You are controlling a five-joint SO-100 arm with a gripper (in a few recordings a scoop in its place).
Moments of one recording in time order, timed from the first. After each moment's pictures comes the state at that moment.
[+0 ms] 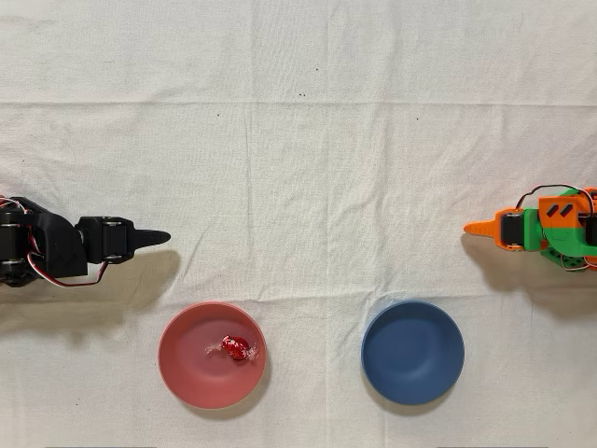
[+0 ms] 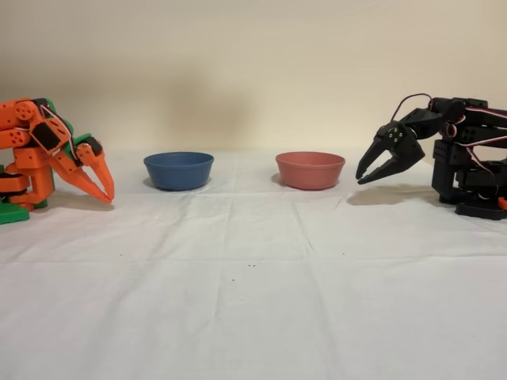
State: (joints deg) arm 1.2 183.3 174.3 49.7 1.8
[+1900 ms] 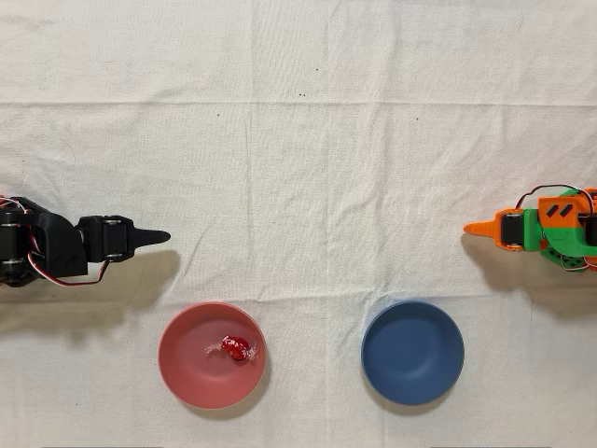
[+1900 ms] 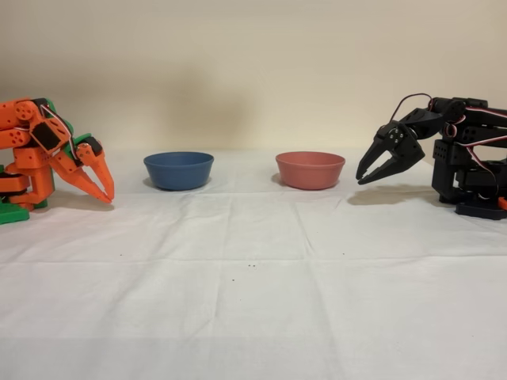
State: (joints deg) arm 1.7 183.3 174.4 49.7 0.2
